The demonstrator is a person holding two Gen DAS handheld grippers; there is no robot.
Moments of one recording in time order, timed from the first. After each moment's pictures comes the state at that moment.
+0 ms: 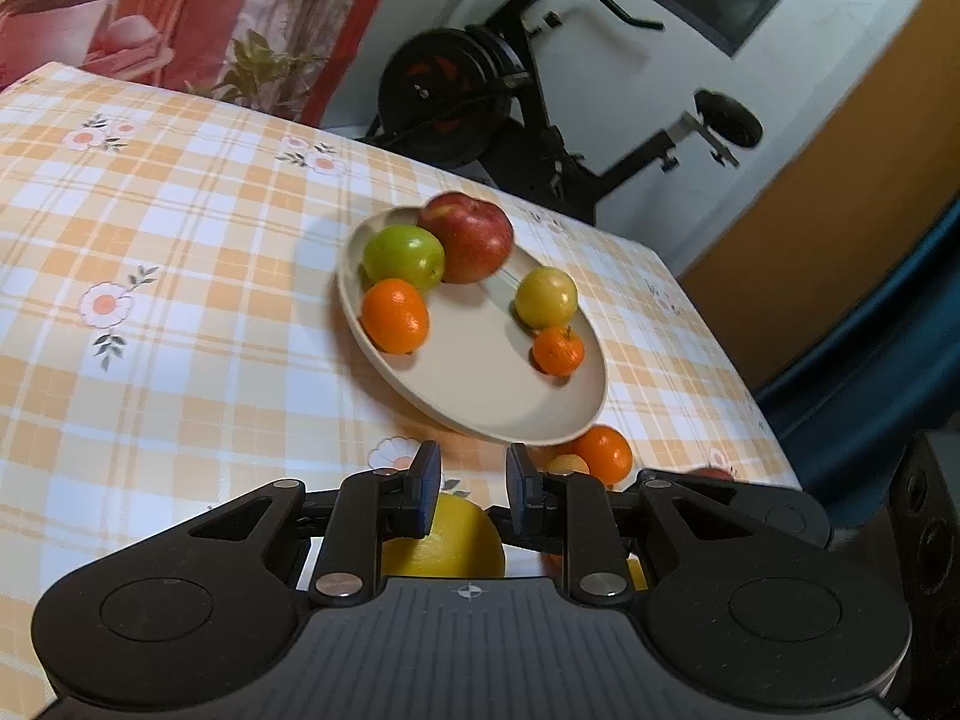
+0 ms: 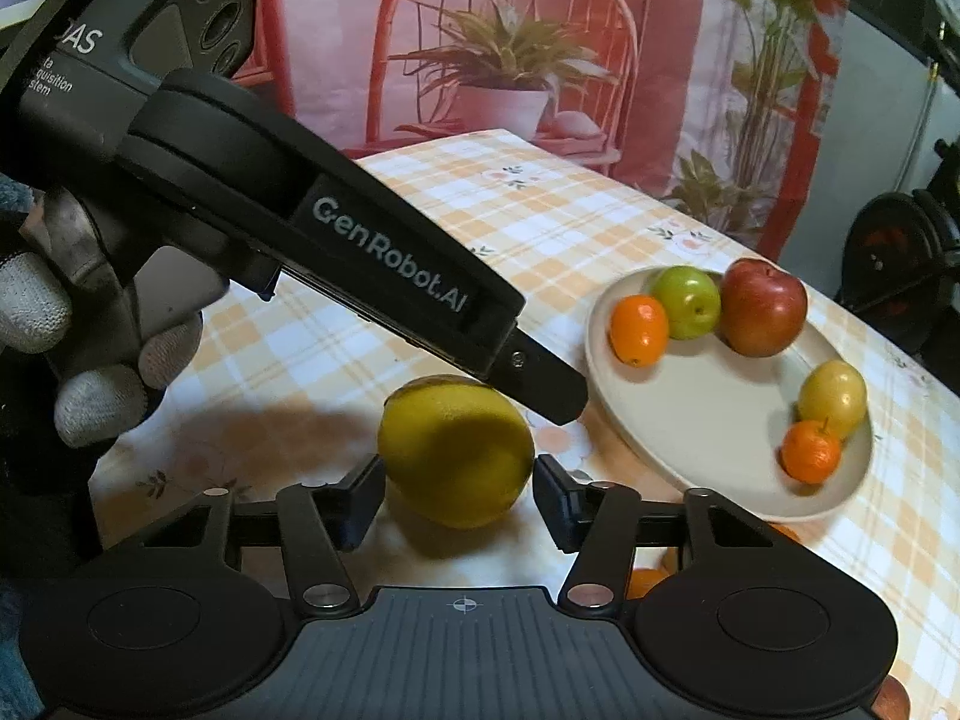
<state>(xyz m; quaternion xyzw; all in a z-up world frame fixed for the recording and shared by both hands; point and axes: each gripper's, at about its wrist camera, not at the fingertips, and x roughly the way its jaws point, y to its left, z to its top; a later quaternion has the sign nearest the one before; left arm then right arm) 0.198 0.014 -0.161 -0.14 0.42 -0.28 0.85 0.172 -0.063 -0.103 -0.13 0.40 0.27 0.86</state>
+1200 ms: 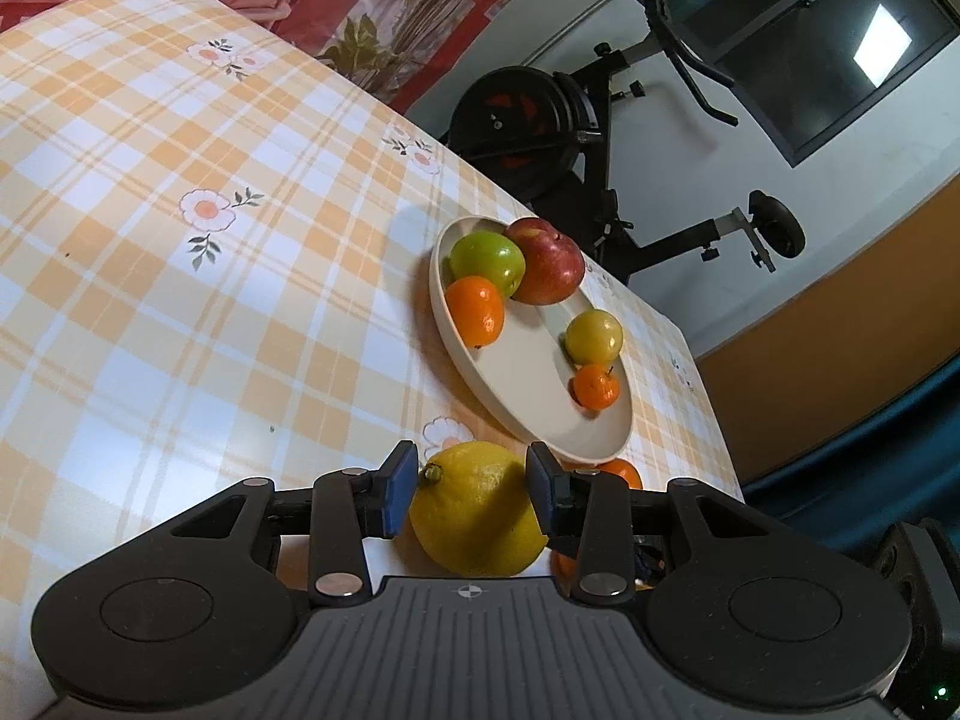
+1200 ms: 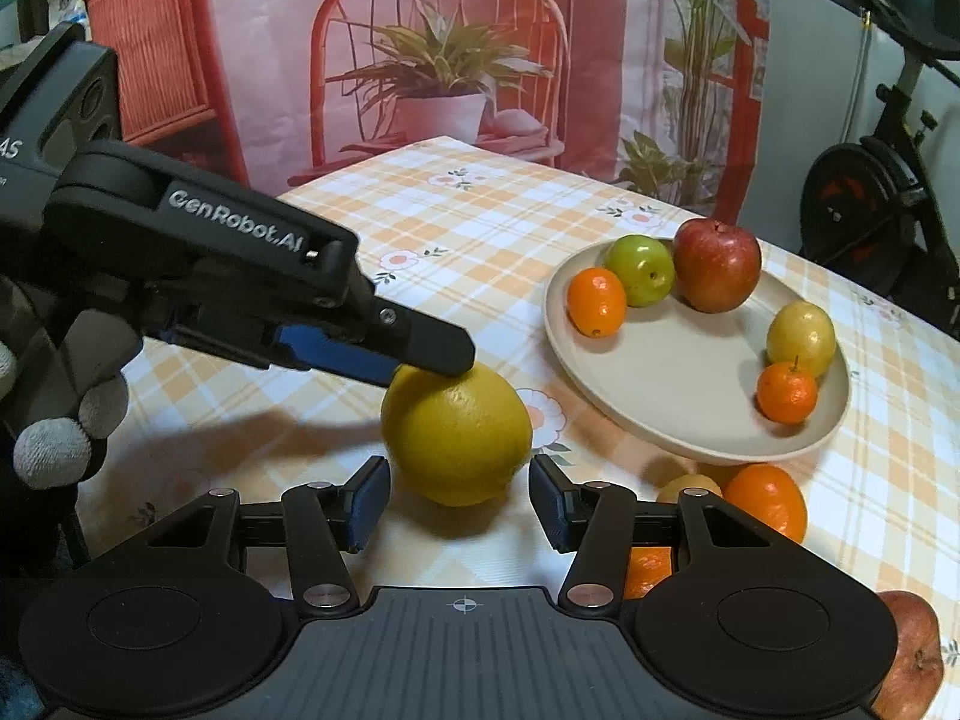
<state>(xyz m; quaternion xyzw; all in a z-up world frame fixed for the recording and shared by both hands) 0.185 0.049 -0.183 -0.26 0.42 -0.22 0.84 0.166 -0.076 -0.107 -0.07 0.41 0.22 0.88</state>
